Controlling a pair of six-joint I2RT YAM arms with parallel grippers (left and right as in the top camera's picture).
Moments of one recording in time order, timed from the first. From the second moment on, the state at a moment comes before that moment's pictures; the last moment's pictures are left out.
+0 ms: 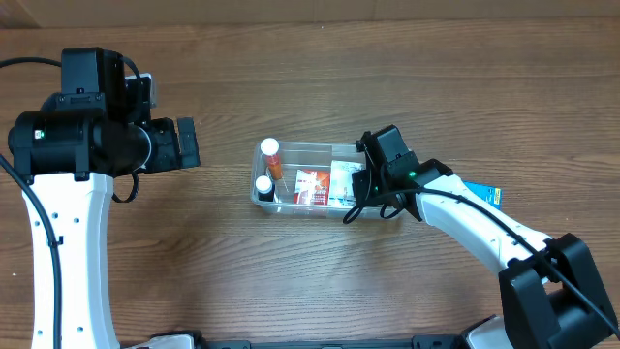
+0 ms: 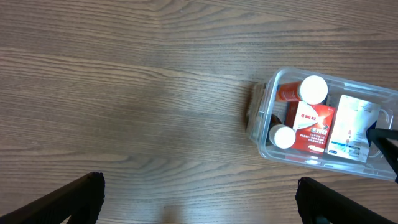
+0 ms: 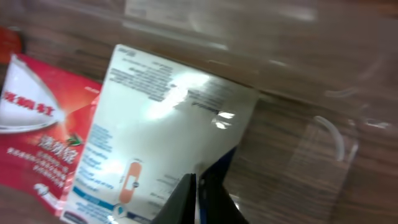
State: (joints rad) left arm 0.05 1.46 1.72 -1.44 0.07 -0.12; right arm 0.48 1.64 0.97 -0.49 -0.05 0.30
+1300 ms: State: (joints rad) left arm 0.05 1.46 1.72 -1.44 0.07 -0.12; right arm 0.48 1.66 0.99 -0.48 -0.13 0.31
